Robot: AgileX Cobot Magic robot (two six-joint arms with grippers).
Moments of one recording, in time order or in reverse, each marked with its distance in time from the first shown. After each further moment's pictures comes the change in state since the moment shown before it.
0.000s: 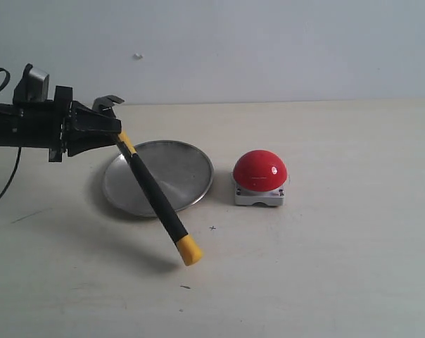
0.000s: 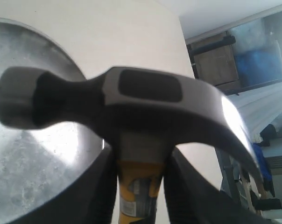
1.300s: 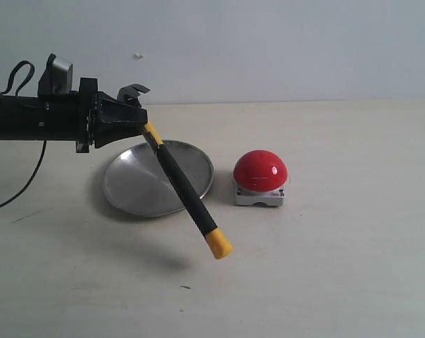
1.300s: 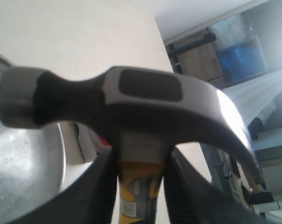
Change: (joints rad) left arm -0.097 -0.011 0.002 -0.103 -0.007 0.055; right arm 0.000 0.178 -0.168 0.242 -0.326 0.022
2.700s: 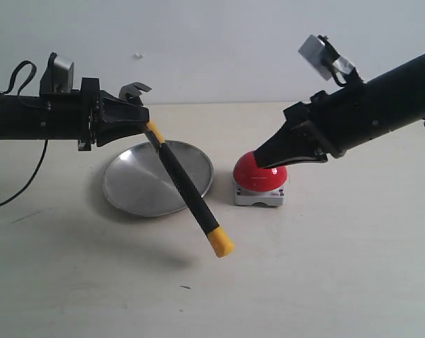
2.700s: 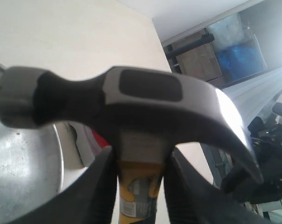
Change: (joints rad) left arm -0.006 0.000 0.000 -0.017 0.000 0.032; right arm 0.052 1.550 -0.897 0.847 1.247 -1.082
